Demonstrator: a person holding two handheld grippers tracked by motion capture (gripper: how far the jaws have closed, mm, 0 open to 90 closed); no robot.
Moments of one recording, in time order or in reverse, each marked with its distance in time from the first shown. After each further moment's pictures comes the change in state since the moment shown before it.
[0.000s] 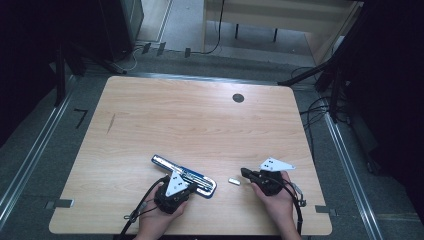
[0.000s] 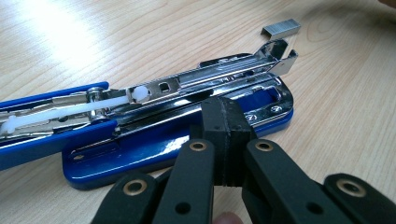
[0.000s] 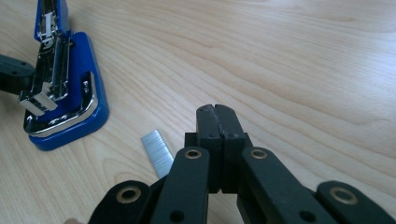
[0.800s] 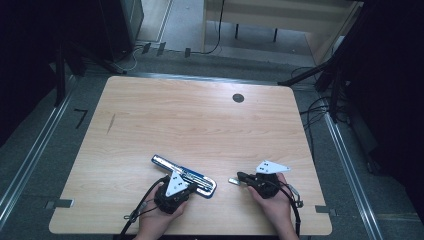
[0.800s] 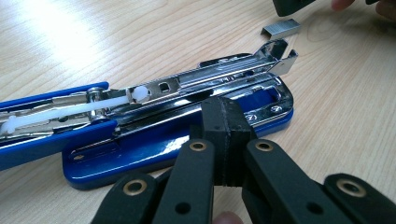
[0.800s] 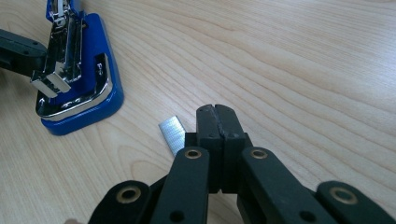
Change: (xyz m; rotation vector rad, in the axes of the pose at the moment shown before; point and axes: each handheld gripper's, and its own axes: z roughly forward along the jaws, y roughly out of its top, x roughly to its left) left arm 0.000 0.000 0.000 0.000 0.000 -0.001; right arm 0.007 -0.005 0.007 0.038 0.036 -0.016
